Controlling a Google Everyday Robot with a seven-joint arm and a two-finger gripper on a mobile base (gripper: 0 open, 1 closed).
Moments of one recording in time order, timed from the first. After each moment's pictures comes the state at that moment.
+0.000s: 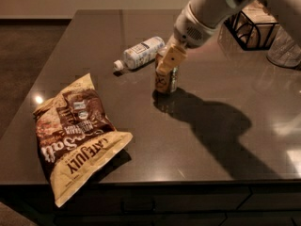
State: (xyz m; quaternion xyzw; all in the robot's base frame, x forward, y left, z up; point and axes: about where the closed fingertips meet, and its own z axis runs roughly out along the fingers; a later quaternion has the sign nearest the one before) arm 0.597 -0.068 0.928 -0.57 0.77 0.12 0.24
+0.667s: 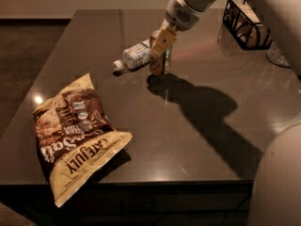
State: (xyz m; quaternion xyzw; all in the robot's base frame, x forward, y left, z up) arm 0.664 -0.057 0.947 -0.56 0.77 0.10 0.27
